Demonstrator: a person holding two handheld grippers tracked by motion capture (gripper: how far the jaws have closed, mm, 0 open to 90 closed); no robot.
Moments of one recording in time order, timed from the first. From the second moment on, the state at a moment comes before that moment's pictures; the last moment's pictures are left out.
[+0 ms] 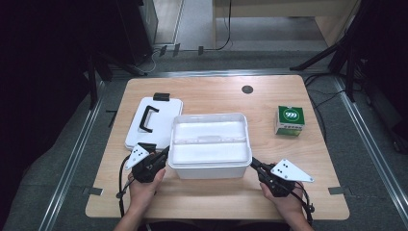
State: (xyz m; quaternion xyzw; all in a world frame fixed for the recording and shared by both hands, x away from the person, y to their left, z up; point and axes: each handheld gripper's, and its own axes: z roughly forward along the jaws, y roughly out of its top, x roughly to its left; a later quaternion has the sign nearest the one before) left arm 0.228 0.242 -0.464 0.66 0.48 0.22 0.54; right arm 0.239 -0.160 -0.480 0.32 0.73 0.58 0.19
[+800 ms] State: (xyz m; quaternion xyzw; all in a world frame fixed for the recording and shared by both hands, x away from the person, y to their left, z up) left arm 0.202 0.285 -0.481 0.66 0.51 0.28 0.48; right arm 0.296 -0.192 -0.411 0.19 0.81 0.54 0.15
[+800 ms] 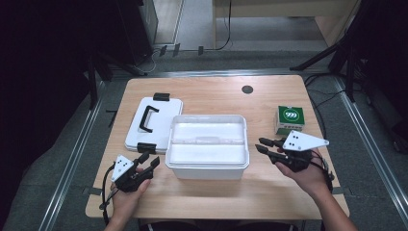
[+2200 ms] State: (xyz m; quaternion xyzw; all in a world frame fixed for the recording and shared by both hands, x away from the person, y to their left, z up) left arm 0.199 0.297 -0.495 0.68 0.49 0.31 0.44; right arm 0.367 -0.072 -0.358 -0.02 0.92 0.39 -0.01
